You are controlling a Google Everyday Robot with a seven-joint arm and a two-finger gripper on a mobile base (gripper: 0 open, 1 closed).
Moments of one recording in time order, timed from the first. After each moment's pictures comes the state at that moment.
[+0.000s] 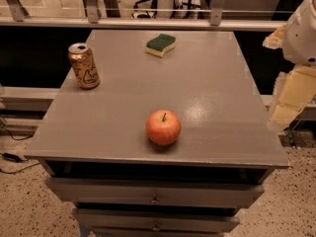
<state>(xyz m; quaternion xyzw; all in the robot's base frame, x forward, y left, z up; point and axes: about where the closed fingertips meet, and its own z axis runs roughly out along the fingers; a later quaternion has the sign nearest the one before) 0.438 -0.216 0.978 -0.60 0.78 -0.04 0.16</state>
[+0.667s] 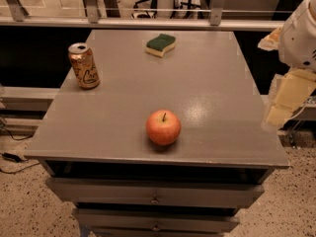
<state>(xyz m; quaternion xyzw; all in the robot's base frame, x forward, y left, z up) 0.444 -0.212 0.971 -0.61 0.77 -0.03 0.18</state>
